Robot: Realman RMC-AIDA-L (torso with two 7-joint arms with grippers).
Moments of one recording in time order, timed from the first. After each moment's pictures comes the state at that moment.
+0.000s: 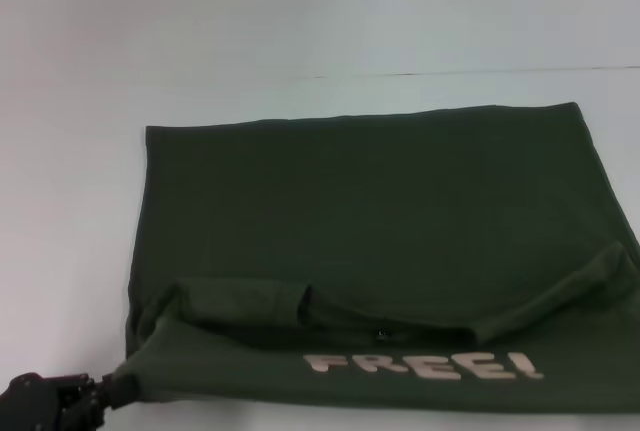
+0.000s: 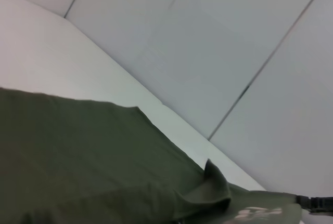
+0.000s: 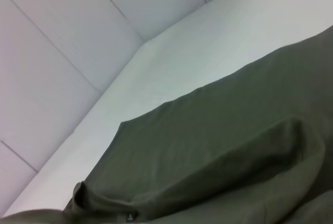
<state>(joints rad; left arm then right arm) -0.24 -2.17 0.22 0.81 2.27 2.00 -1.46 0.03 2.00 -0.16 -0.67 -2.13 -1.86 1.53</state>
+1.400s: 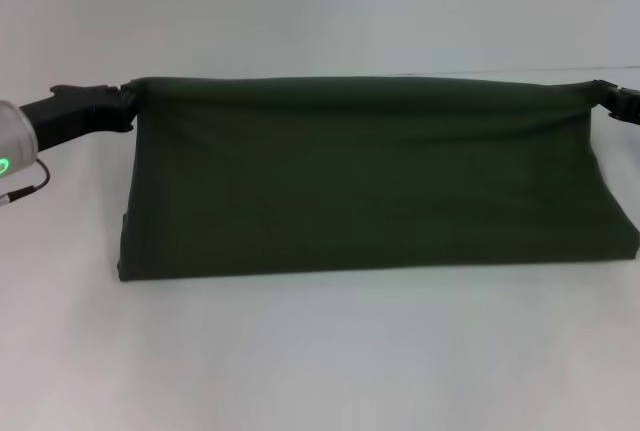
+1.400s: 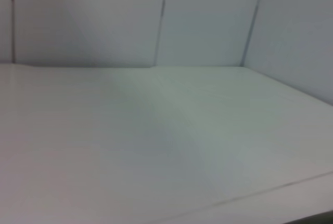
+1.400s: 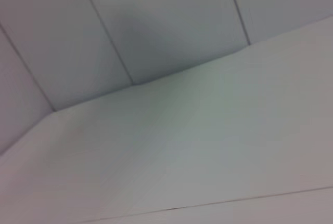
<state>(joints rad) -0.76 -2.09 0.25 0.59 2.22 1.03 -1.48 0.67 1.99 -0.15 -0.44 -2.11 -1.01 1.57</state>
